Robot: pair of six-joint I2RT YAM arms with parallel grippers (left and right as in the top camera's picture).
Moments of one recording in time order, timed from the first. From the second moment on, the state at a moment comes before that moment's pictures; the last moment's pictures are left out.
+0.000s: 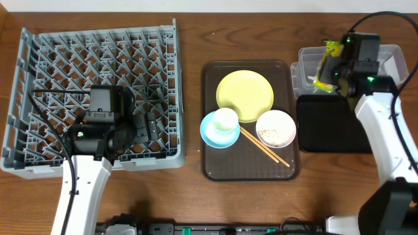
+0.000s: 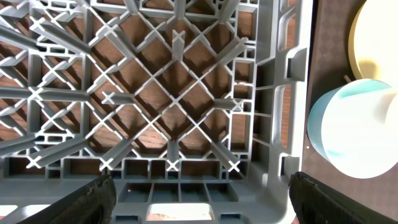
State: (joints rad) left arm -0.04 1.15 1.04 -1.02 0.07 -0.22; right arm -0.04 1.61 1.27 -0.52 0.11 0.21
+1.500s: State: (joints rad) left arm -0.04 1.15 1.04 -1.02 0.07 -0.22; right arm 0.40 1.61 1.06 -0.88 -0.16 0.12
